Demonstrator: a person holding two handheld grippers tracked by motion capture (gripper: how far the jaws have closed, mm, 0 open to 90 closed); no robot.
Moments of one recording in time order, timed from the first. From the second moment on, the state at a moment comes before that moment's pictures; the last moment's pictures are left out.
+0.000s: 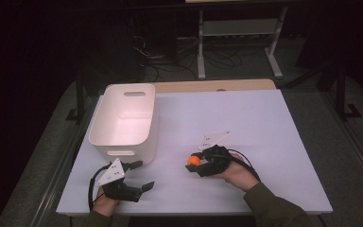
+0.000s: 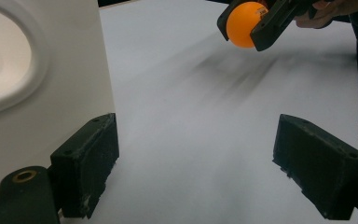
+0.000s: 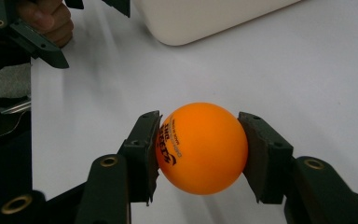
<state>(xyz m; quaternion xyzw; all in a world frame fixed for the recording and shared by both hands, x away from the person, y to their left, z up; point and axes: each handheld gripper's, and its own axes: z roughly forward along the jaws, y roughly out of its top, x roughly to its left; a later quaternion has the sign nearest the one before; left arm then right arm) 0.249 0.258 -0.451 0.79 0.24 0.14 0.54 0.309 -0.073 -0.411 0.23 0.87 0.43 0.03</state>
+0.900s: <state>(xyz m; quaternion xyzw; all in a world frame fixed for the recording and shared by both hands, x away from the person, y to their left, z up) 0.250 0.259 -0.451 0.79 0.24 0.14 0.54 0.315 -0.052 -0.402 0.22 0.88 0.43 0.03</state>
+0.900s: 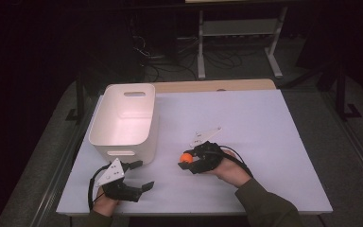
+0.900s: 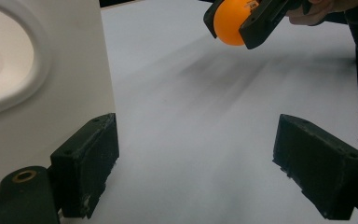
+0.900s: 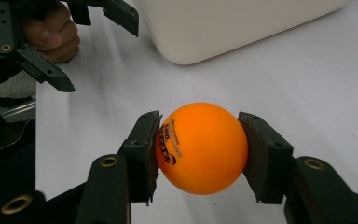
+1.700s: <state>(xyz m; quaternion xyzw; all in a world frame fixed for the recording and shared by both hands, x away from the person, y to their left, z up) 0.250 0.259 -0.451 0.79 0.24 0.14 0.54 0.327 -0.036 -0.389 0.21 0.87 0.44 0.03</state>
